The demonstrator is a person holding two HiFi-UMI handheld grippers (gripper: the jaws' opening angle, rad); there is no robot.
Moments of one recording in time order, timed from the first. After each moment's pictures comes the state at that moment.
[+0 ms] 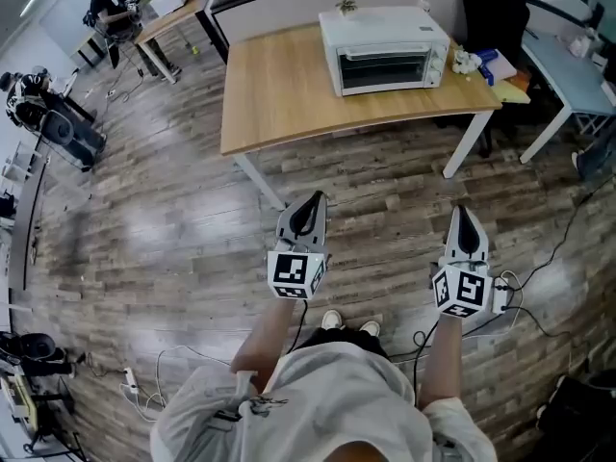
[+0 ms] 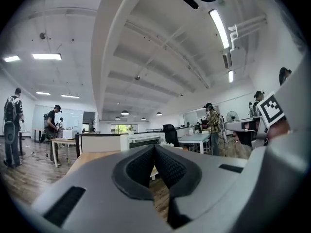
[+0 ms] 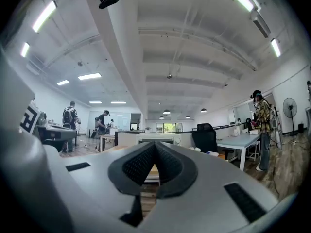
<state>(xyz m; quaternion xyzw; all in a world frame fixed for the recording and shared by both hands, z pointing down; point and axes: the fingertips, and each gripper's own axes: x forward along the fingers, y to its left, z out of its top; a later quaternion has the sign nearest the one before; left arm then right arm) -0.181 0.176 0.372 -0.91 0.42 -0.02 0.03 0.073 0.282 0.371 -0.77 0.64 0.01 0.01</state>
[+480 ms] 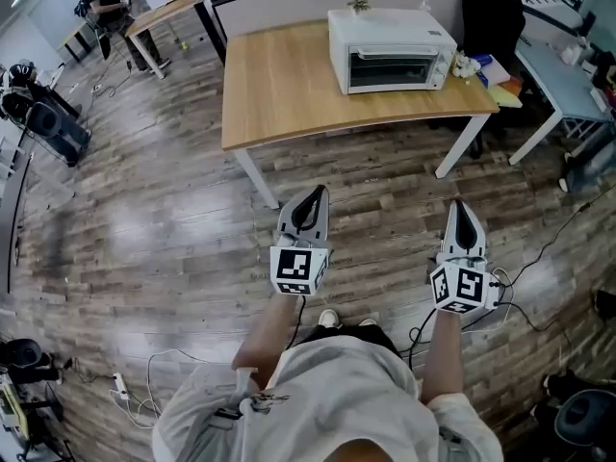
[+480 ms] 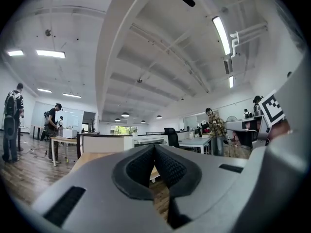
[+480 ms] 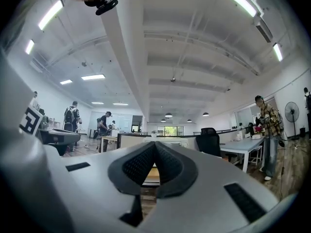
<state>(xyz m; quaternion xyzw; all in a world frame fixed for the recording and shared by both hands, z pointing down) -0.219 0.161 0.370 -0.91 0.41 0.01 0.02 0.020 0.269 0.354 -0.76 0.64 0.03 0.01</state>
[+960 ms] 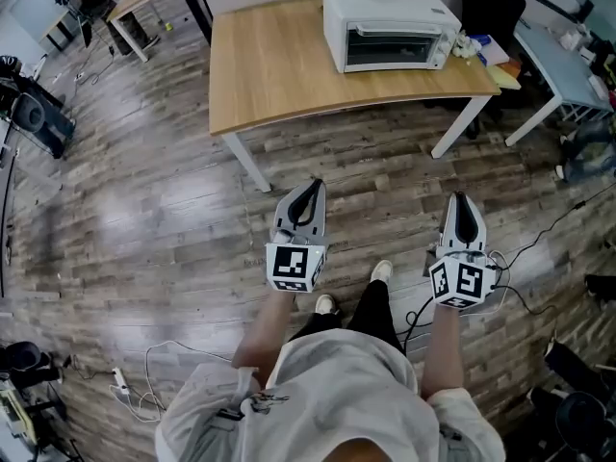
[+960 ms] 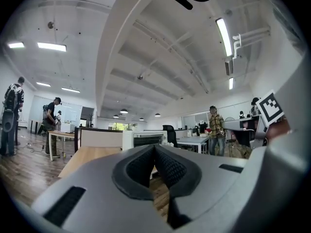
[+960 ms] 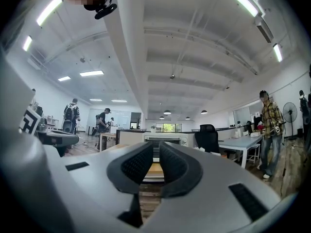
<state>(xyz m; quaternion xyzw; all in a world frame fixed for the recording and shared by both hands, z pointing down) -0.229 0.148 0.402 -0.92 0.40 0.00 0.00 0.009 0.255 0.376 -0.77 0.63 0.01 0.00</state>
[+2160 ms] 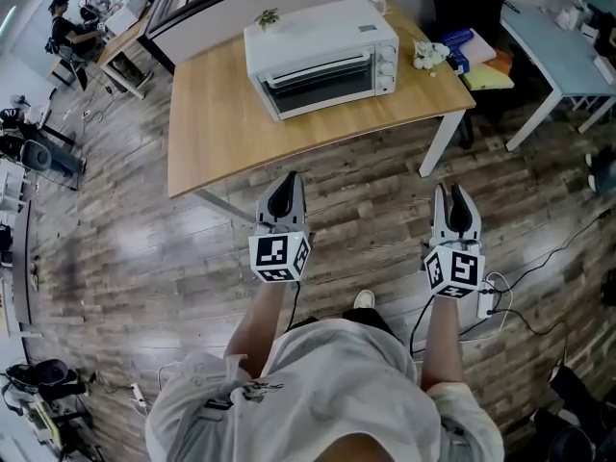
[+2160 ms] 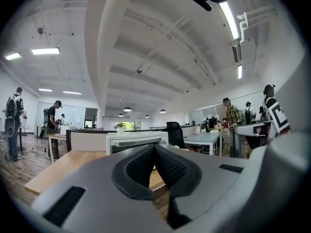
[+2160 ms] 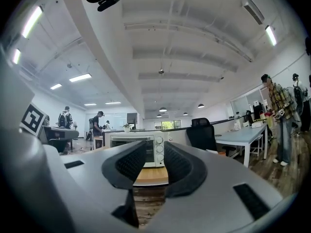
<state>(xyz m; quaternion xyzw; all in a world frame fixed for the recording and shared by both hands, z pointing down) -0.010 0.032 0.381 -0.90 0.44 -0.03 0.01 0.254 0.160 0.393 -0.77 0.64 -0.02 0.03</state>
